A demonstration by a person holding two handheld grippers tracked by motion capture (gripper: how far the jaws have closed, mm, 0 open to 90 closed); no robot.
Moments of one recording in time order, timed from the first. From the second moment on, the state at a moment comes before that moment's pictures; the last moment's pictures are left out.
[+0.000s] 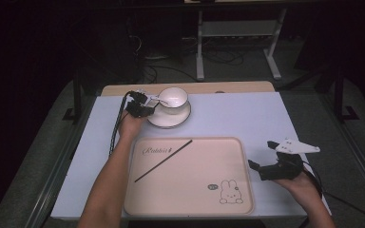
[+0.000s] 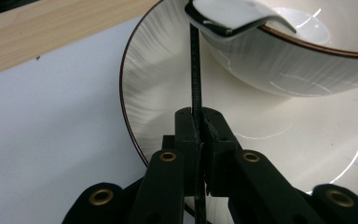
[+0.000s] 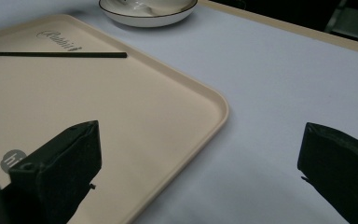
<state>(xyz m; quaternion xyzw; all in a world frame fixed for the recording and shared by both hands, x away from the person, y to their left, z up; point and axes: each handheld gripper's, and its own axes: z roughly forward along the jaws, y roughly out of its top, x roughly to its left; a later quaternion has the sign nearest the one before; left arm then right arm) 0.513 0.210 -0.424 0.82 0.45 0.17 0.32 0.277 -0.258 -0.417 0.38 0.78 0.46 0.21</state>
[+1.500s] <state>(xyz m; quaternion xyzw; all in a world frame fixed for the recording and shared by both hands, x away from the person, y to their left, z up) 0.346 0.262 -0.388 0.82 0.43 0.13 0.35 0.274 -0.256 -0.415 0.37 0.78 0.46 0.21</state>
